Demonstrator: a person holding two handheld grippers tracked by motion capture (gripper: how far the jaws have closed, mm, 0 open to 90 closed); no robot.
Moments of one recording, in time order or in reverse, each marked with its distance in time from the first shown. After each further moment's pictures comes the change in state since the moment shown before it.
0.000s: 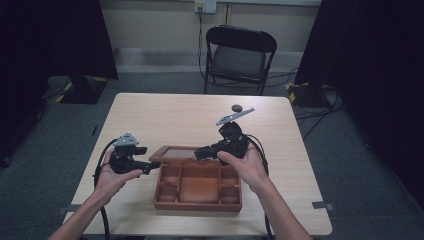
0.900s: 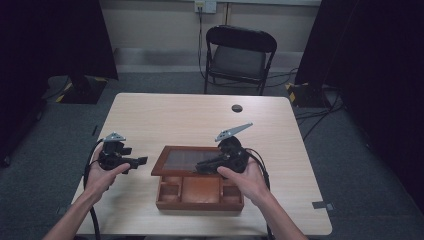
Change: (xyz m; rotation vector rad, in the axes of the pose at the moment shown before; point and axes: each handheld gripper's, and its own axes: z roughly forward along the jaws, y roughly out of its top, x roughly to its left) left arm 0.047 -0.022 0.001 0.031 0.115 -0.144; right arm 0.012 -0.031 0.009 0.029 -0.038 -0.035
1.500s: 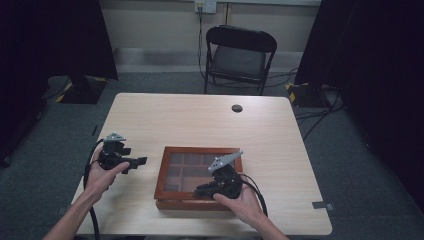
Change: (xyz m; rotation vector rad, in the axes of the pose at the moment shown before) left arm 0.002 -0.001 0.003 0.021 0.013 -0.006; right arm 0.007 -0.061 0.042 0.089 -0.039 -0.039
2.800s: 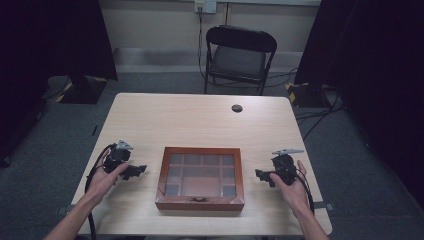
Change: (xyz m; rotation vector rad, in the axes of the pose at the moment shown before) left arm 0.005 -0.022 0.030 0.136 0.132 0.115; right arm -0.136 -0.101 -0.076 -0.033 -0.659 0.418
